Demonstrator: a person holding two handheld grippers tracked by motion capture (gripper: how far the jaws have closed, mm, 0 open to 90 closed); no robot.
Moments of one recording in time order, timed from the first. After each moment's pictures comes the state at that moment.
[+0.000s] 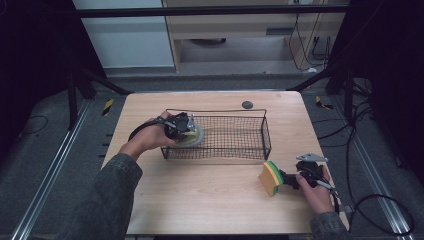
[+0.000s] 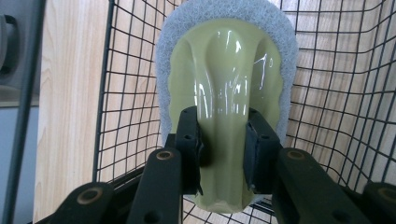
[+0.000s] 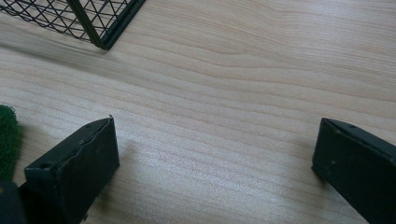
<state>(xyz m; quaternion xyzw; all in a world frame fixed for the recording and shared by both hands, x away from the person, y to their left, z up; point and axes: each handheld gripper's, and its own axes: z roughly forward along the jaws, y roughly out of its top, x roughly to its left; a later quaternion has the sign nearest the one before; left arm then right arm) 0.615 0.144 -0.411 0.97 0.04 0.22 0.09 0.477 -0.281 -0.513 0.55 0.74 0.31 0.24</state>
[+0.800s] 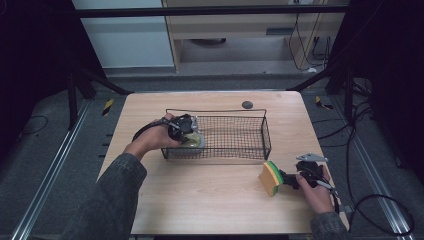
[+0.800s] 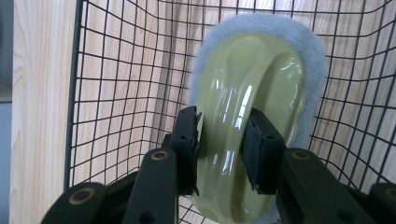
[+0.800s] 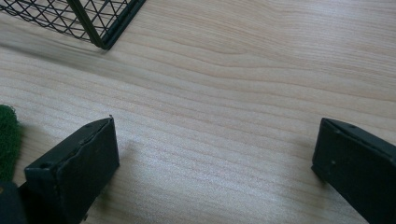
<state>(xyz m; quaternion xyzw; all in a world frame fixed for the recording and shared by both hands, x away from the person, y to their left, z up) 0.619 0.135 -0.423 0.98 0.05 0.19 0.08 0.477 -0.281 -0.513 0.55 0.74 0.31 0.24</state>
